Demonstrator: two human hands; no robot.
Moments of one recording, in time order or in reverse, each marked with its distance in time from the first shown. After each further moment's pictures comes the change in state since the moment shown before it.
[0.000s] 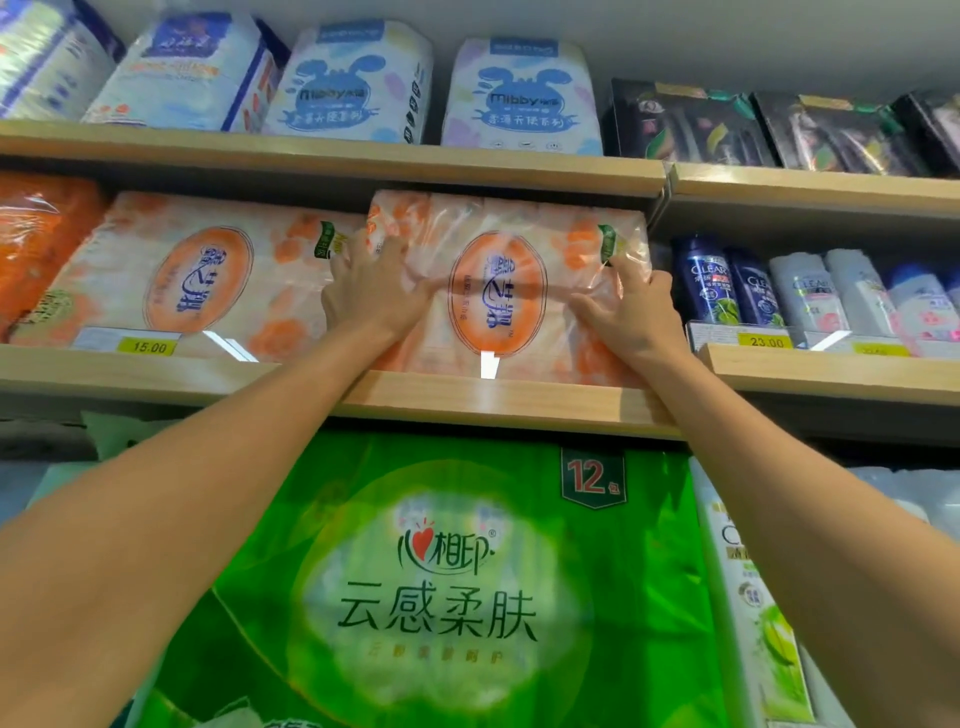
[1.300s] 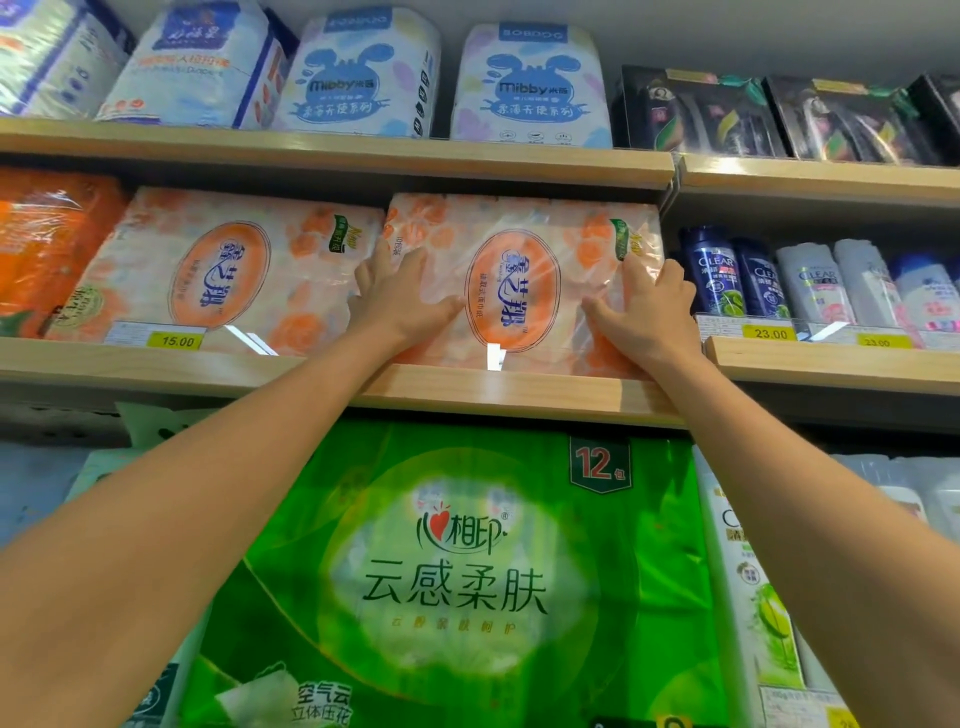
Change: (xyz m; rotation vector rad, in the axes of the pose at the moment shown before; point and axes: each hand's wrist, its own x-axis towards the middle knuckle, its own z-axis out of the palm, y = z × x) left_hand -0.016 0.001 -0.004 -0.153 -0.198 0.018; right_hand -0.007 0.002 -0.001 -0.199 0.019 0.043
